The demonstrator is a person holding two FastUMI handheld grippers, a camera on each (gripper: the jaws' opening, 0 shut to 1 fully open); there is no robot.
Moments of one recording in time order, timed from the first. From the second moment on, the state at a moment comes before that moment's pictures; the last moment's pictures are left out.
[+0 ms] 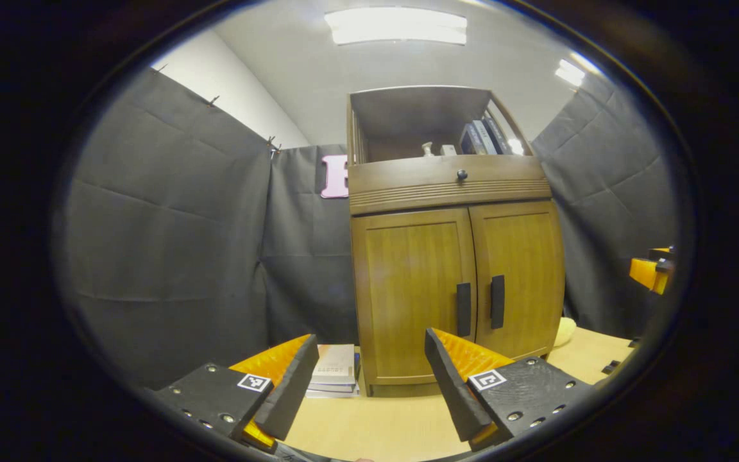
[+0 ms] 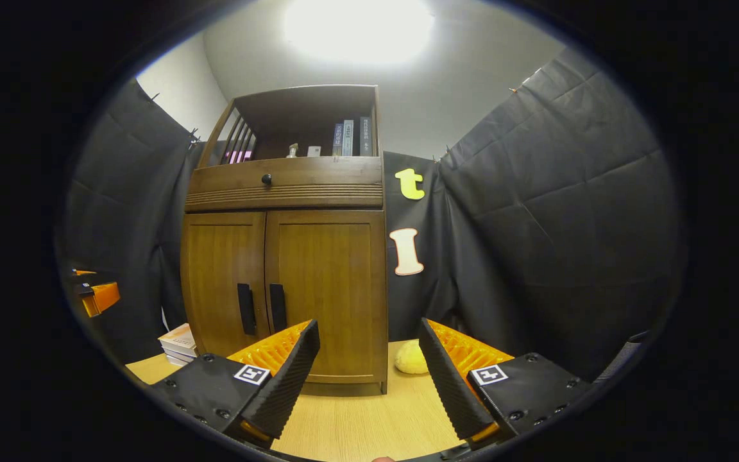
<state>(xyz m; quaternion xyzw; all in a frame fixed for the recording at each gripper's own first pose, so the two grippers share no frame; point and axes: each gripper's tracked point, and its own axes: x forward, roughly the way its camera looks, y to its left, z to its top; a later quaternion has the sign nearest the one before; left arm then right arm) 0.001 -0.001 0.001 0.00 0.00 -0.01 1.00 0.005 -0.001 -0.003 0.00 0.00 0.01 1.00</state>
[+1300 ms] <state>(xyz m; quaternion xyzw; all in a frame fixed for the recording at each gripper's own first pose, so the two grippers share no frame) -0.007 0.014 0.002 0.01 0.00 0.08 1.00 0.142 0.108 -0.016 0.04 0.03 0.11 0.99</state>
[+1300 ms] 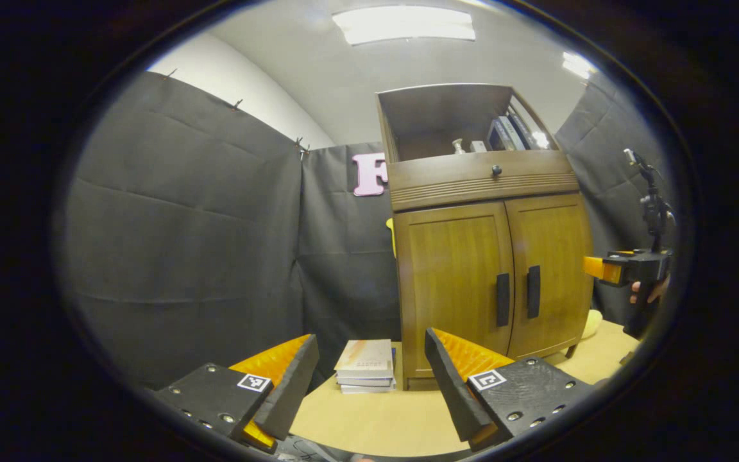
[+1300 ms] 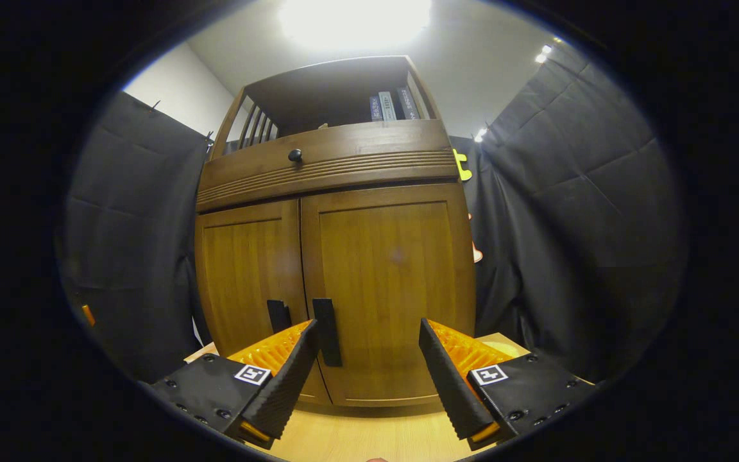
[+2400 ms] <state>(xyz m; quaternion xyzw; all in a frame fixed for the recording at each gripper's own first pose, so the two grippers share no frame) -0.007 0.031 0.005 0.04 0.02 0.17 0.99 0.264 0.199 -0.089 0.01 0.12 0.14 0.98</state>
